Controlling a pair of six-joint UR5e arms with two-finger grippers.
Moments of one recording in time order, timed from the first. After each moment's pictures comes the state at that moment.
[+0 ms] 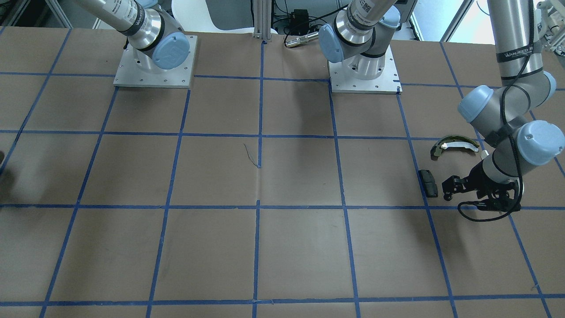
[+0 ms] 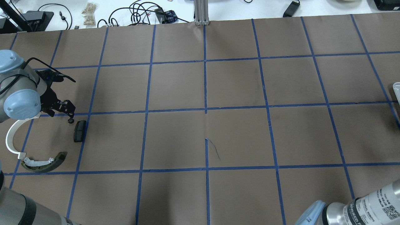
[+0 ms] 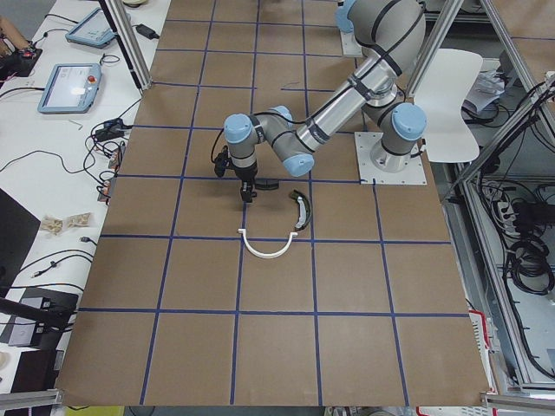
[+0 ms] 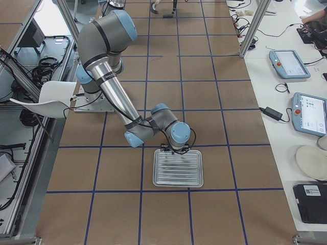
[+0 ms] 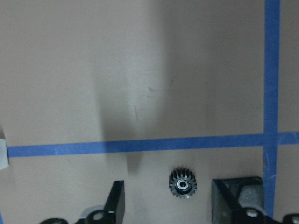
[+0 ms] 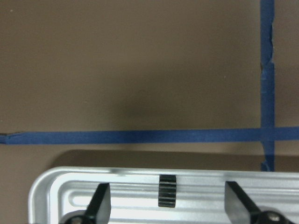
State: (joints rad) left arm -1.06 -1.95 -1.88 -0.89 1.69 0.59; right arm 0.66 -1.03 1.66 -2.10 -1.54 -2.46
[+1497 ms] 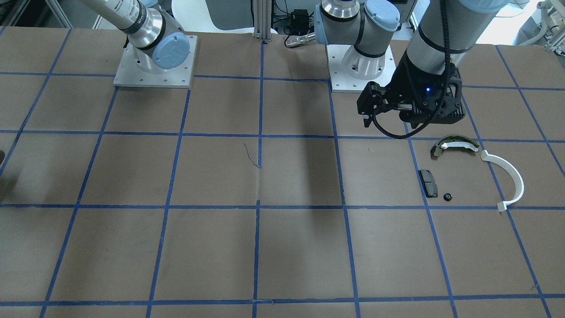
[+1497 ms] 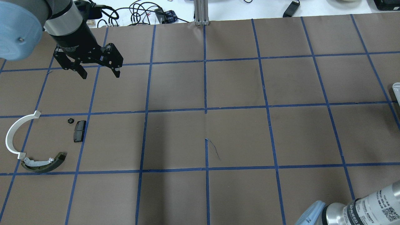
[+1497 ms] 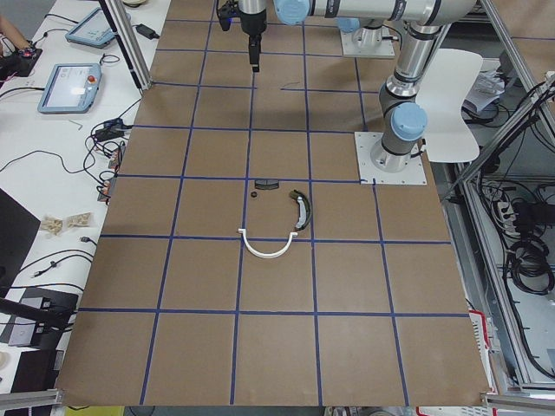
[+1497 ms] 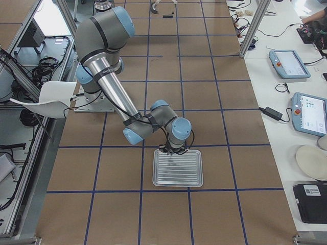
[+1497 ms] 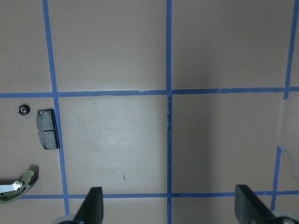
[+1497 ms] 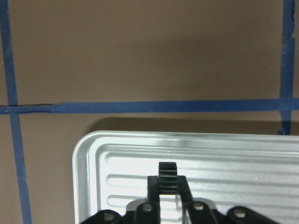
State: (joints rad) left arm -1.57 -1.63 -1.47 -1.63 1.58 0.04; right arm 0.66 -1.09 1.65 -2.06 -1.64 -2.45
